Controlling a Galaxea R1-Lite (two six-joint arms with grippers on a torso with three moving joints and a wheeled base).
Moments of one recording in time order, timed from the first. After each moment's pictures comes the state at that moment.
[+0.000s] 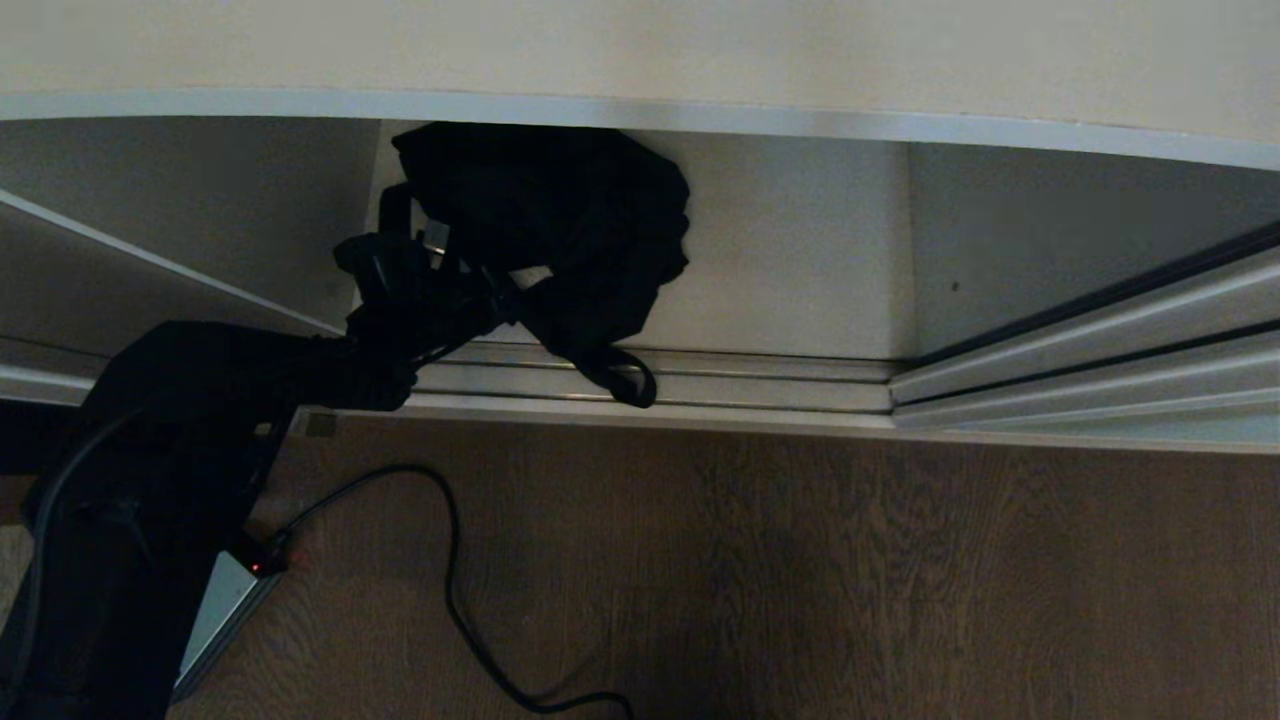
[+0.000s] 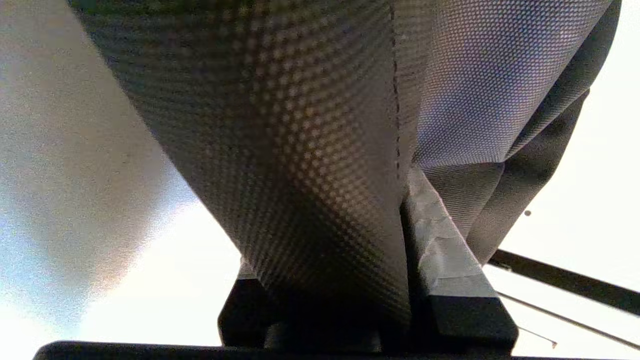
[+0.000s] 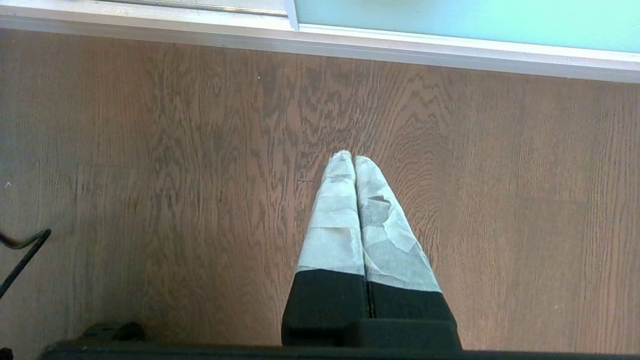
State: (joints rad) left arm -0.08 2.48 -1.94 -0.70 -0.64 -0.77; right arm 0.00 0.00 0.00 0.00 -0.01 0.02
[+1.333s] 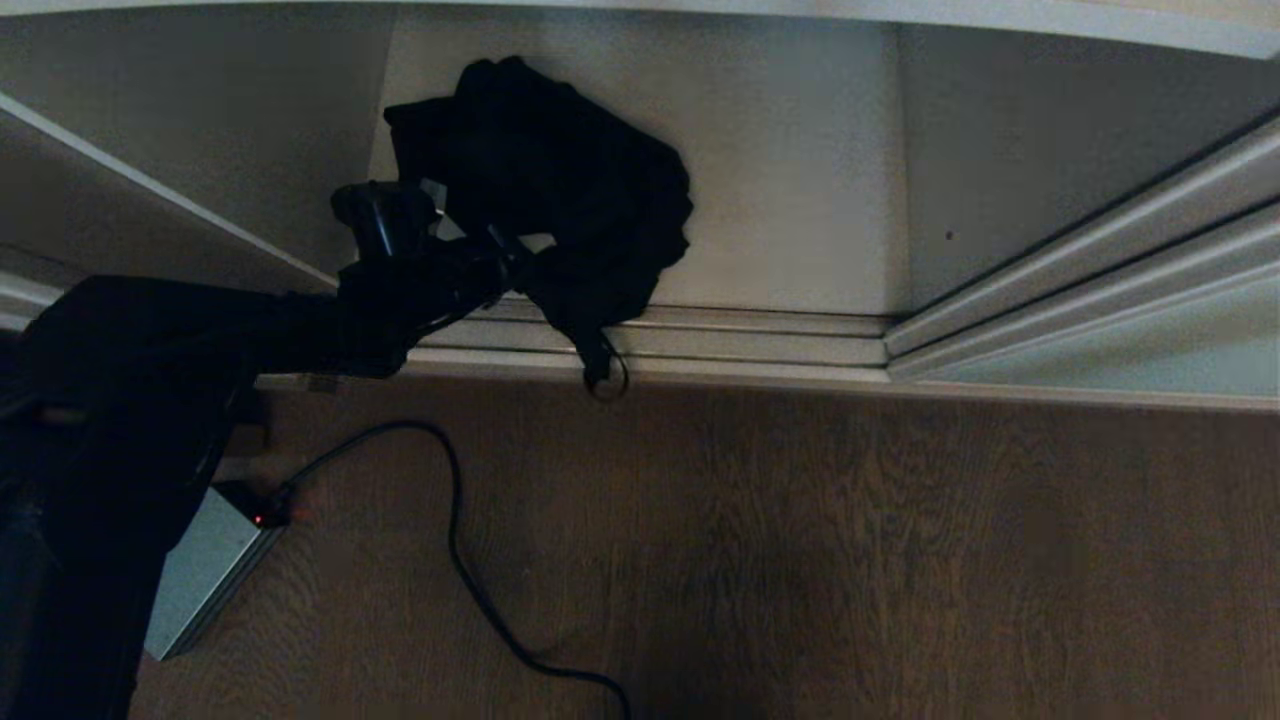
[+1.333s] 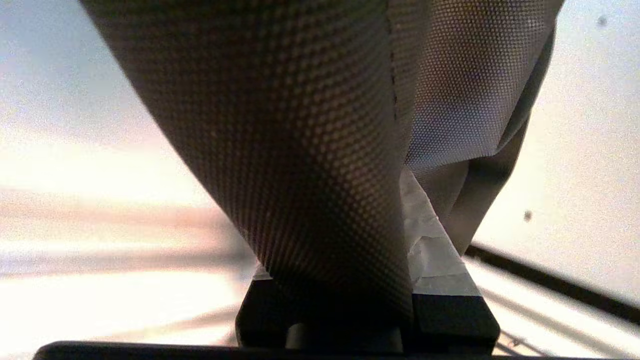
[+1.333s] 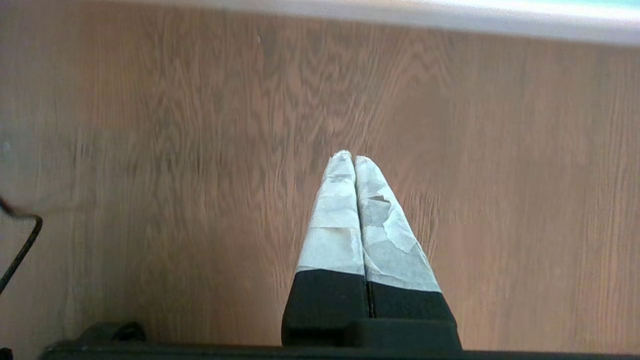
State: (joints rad) left arm -0.14 2.31 -1.88 -0.56 -0.45 -0.77; right arm 0.00 0.00 0.00 0.00 -0.01 0.02
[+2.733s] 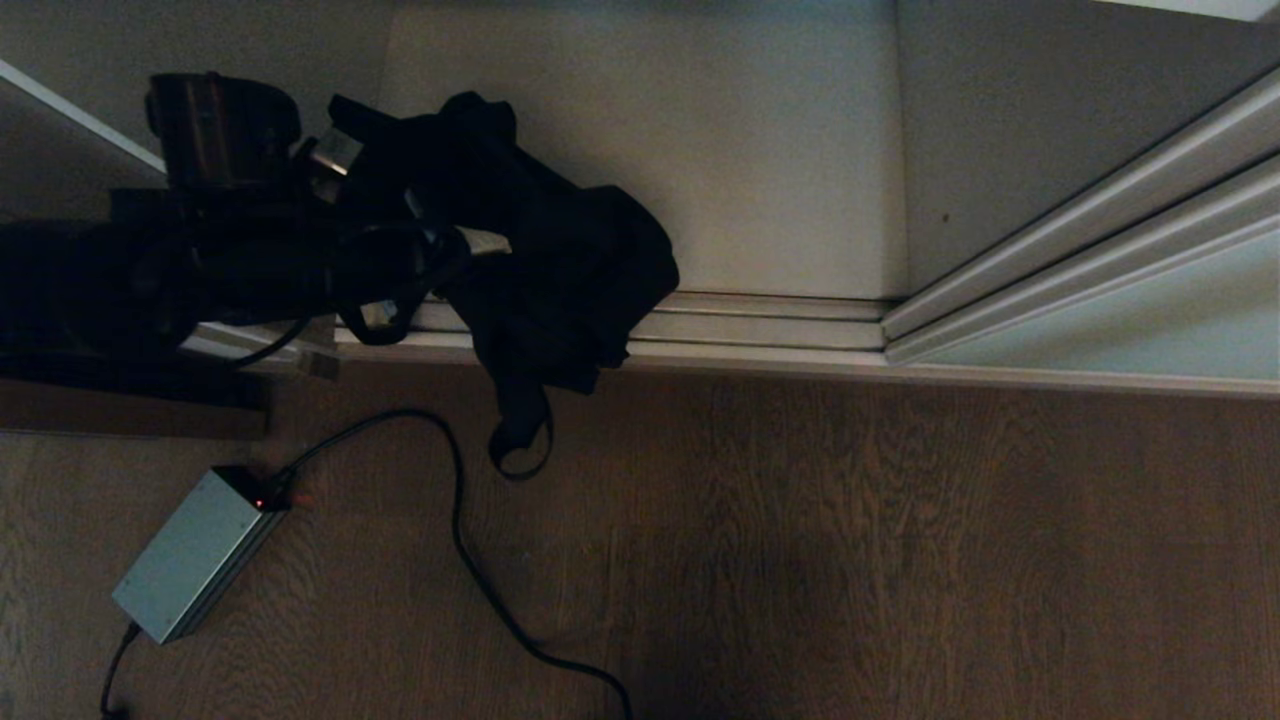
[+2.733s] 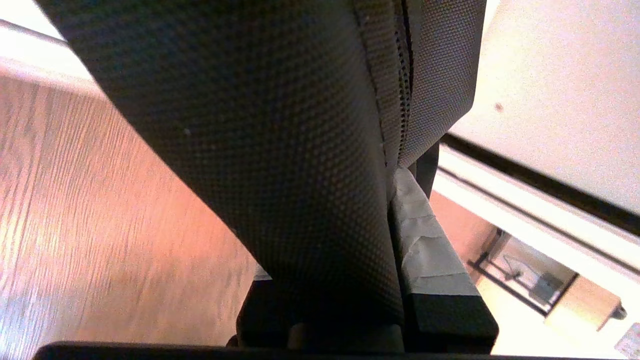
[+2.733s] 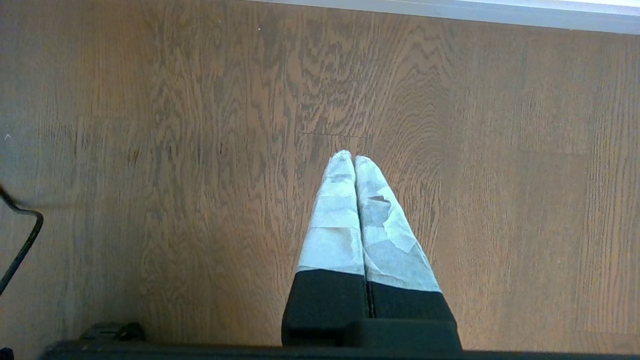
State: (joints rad) left arm -0.17 1.73 -1.41 -0.19 -0.45 -0.70; right arm 0.00 0.00 0.00 0.00 -0.01 0.02
